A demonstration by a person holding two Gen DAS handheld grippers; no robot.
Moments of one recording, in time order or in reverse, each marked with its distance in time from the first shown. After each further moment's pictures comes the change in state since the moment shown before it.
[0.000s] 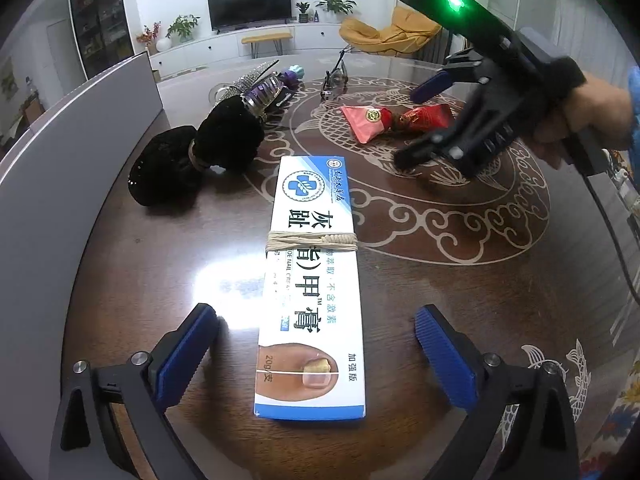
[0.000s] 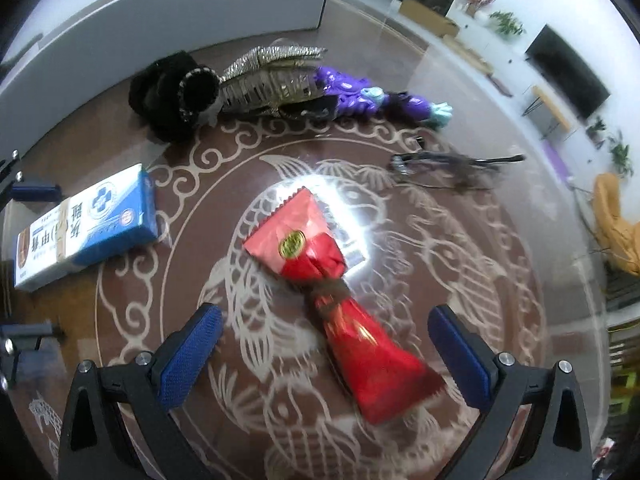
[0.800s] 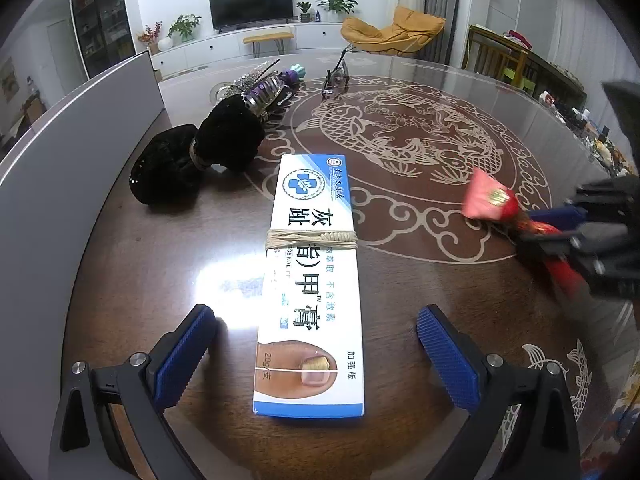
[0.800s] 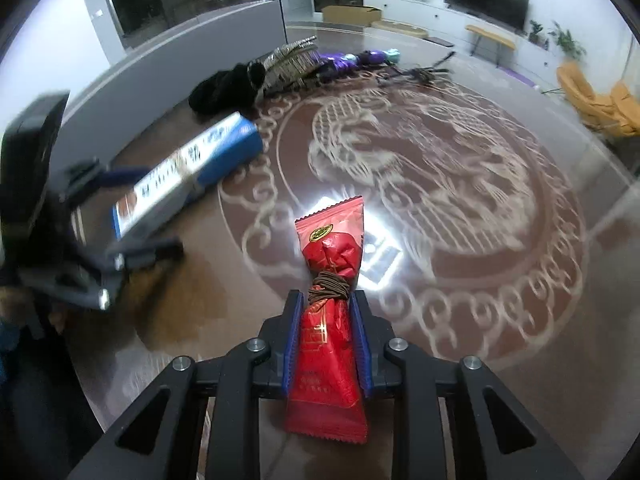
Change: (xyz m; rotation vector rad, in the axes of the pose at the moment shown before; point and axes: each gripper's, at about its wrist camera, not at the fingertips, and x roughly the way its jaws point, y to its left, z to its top) left arm 0.000 0.000 -0.001 -0.001 0.001 0.005; right arm -0.071 0.074 -0.124 0.398 -0.101 0.049
